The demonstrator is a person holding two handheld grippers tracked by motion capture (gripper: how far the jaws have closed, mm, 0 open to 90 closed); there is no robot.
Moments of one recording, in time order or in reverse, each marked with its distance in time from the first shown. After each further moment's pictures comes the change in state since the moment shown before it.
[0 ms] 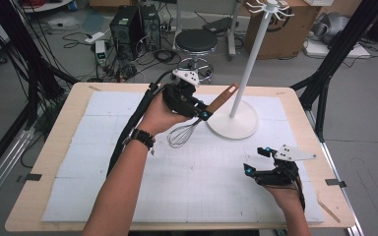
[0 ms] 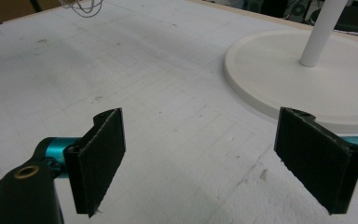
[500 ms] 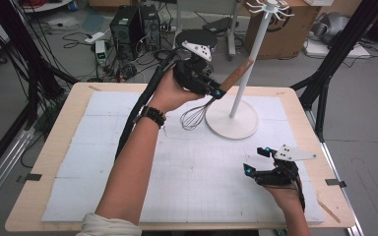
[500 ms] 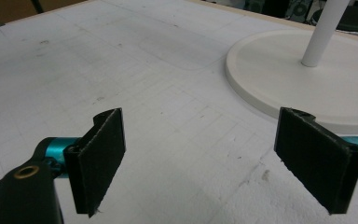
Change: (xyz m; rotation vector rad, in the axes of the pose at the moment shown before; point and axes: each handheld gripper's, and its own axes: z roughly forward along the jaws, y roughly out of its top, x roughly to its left) left arm 0.025 0.051 -0.009 -0.073 -0.012 0.028; right arm 0.000 0.000 0.000 -0.004 0.004 0.002
